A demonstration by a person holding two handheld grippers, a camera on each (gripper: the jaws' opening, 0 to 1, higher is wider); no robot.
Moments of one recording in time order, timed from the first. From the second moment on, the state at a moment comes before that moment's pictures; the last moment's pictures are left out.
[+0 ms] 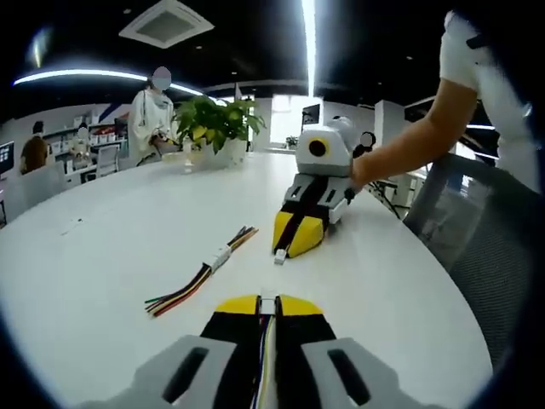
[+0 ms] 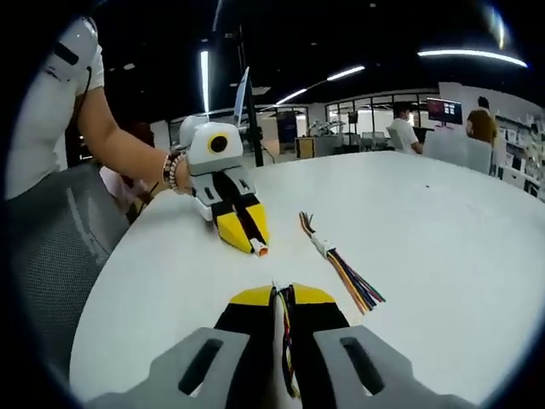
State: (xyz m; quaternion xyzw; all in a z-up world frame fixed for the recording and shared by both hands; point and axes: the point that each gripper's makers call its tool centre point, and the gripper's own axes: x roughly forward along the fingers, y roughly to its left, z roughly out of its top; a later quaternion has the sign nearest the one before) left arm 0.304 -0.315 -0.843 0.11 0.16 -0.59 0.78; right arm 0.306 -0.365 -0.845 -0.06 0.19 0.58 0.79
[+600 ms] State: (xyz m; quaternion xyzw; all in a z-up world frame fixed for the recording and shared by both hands) left arm 0.288 -0.310 -0.800 0.18 0.15 -0.60 0.77; right arm 0.288 -0.348 -0.794 -0.13 0.16 0.59 0.78
